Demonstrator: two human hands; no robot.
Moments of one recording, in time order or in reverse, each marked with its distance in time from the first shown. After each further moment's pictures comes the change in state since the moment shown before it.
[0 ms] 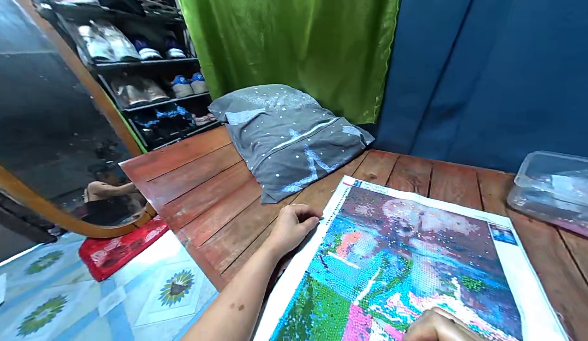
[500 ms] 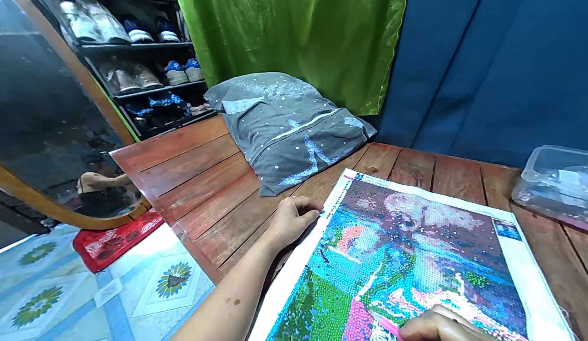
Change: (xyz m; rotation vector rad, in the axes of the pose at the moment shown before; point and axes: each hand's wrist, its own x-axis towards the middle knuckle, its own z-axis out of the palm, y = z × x) left_hand 0.000 0.006 -0.002 -0.012 -0.002 -0.030; right_hand 0.001 0.000 0.002 -0.024 -0.007 0.005
